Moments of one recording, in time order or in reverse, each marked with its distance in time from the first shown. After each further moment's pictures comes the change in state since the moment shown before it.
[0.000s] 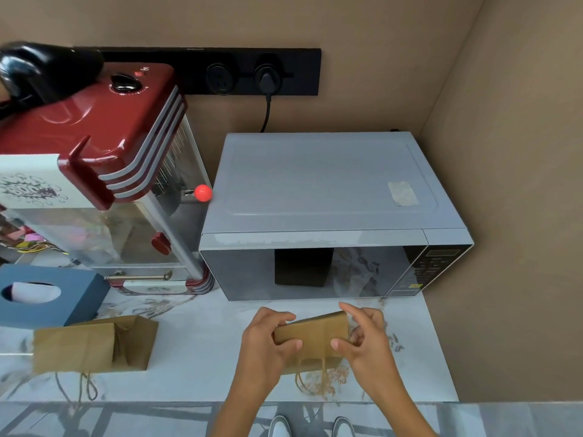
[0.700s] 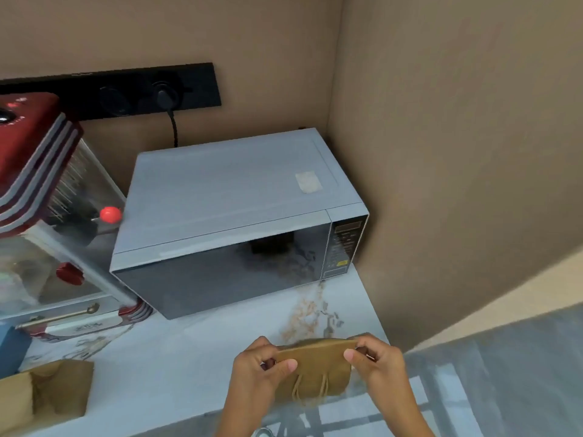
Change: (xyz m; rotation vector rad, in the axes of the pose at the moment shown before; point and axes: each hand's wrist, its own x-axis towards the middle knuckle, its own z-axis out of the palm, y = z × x) left_hand -0.048 0.012 0.072 -0.115 -0.207 0.071; right_hand -0.077 0.059 -0.088 0.216 0.209 0.067
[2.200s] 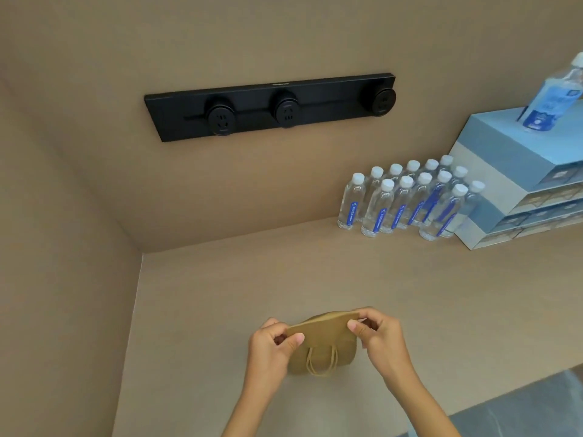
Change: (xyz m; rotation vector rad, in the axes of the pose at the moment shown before) left_hand 0.237 0.216 0.574 0.045 0.046 0.118; right_hand 0.321 0.057 -0.557 0.027 0.094 0.001
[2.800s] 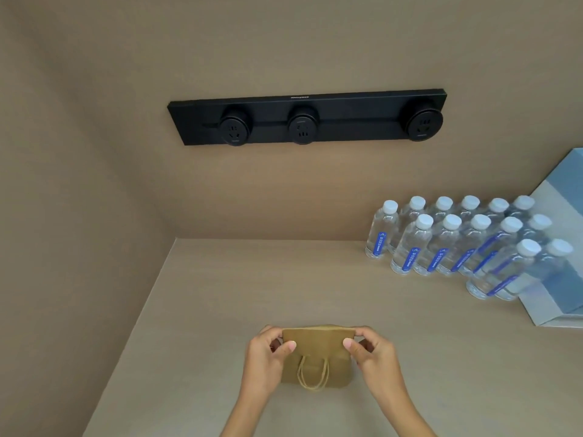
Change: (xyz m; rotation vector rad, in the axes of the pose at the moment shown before) left_hand 0.040 0.022 0.073 0.092 0.282 -0.186; right_hand 0.108 0.033 -0.046 -0.058 -0.300 -0.020
